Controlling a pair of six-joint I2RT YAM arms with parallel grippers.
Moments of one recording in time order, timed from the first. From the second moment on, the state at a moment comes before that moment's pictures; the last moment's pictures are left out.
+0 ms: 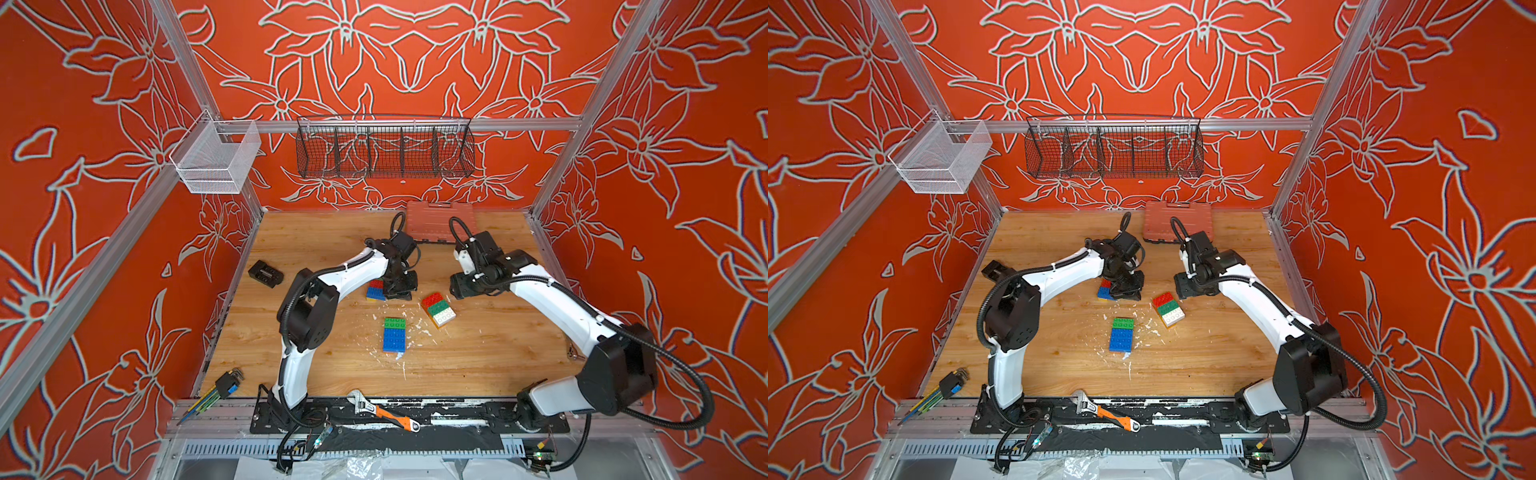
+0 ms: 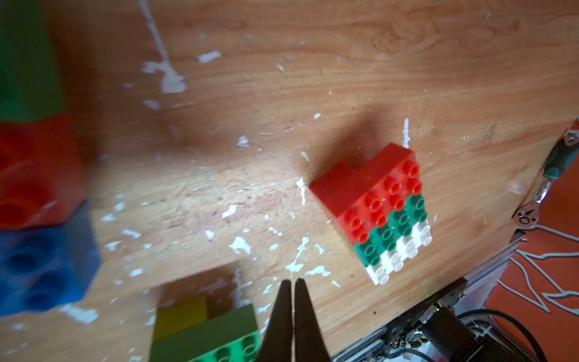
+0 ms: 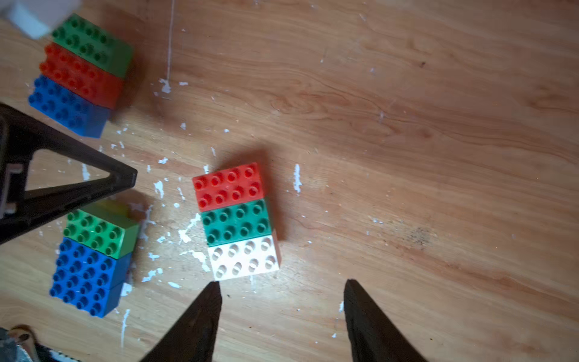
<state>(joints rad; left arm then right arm) -0.63 2.07 1.67 -0.90 0.35 -0.68 0.40 1.42 1.16 -0.90 -0.05 0.20</state>
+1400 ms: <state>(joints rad) -0.65 2.39 2.02 -0.98 0.37 -0.70 0.39 1.38 0.93 -0.78 -0.19 0.23</state>
